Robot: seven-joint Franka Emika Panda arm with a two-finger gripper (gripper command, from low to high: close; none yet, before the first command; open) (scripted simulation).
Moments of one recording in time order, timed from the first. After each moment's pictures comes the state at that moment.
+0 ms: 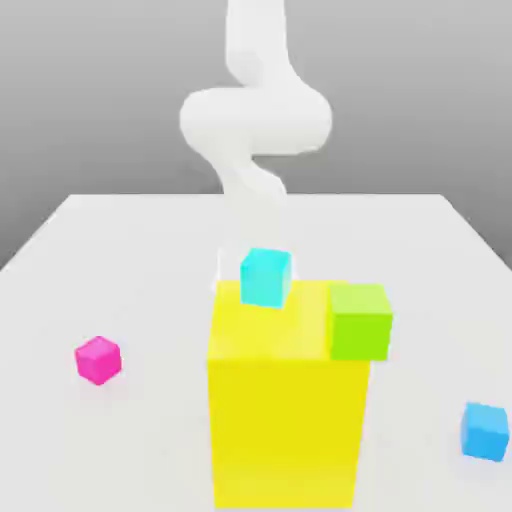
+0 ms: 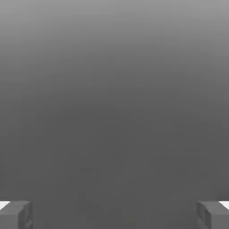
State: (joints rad) arm 0.05 -0.71 0.01 -2.31 0.00 2.33 0.74
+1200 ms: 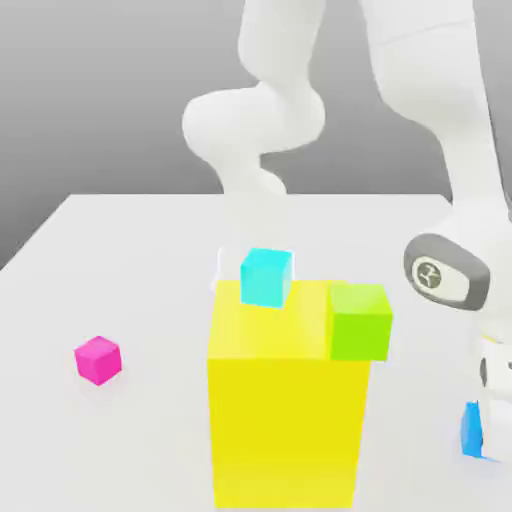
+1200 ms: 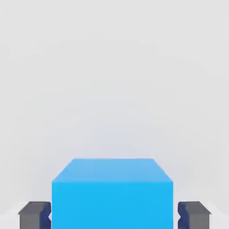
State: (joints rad) arm 0.48 0.46 0.13 -2.38 -0.19 2.83 0.29
